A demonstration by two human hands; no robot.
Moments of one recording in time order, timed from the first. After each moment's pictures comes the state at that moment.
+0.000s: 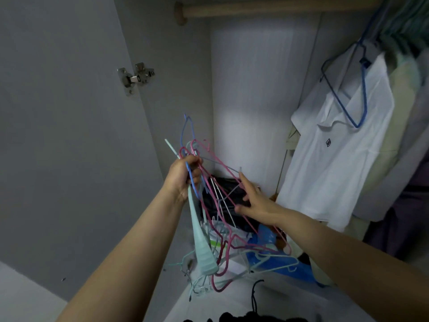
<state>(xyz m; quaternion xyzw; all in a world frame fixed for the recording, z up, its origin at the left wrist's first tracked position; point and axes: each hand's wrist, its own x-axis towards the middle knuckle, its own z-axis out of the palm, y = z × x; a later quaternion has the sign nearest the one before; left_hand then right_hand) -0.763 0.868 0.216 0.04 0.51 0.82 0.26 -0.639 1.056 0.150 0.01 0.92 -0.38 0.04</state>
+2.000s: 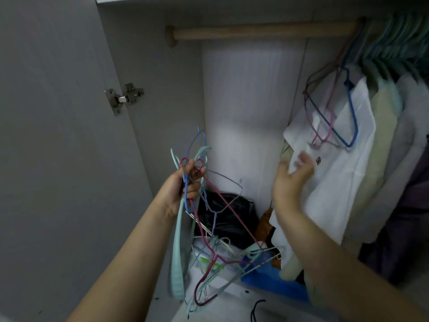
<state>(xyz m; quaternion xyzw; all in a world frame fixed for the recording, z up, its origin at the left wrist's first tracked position) -0.767 0.882 0.235 0.13 0.40 0.82 0.40 -0.651 1.080 0.236 0.29 0.62 -0.54 -0.49</state>
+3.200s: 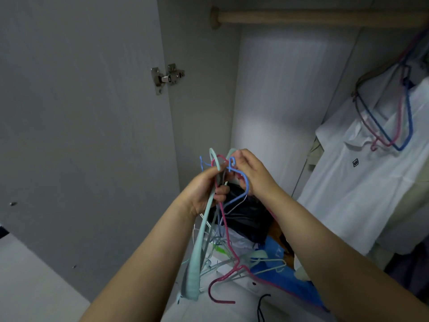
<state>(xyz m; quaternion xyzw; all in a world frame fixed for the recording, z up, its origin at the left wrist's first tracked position) -0.735 0.856 0.224 0.10 0.44 0.80 0.39 -0.680 0.979 0.255 -0.02 0.77 -0.62 -0.14</state>
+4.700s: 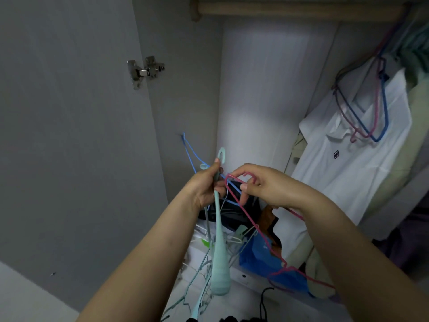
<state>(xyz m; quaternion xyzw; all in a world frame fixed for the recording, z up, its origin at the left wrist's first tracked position) -0.757 0.905 0.198 0.01 0.45 0.81 0.38 -0.627 1.031 0.274 -0.01 0.92 -0.38 0.06</state>
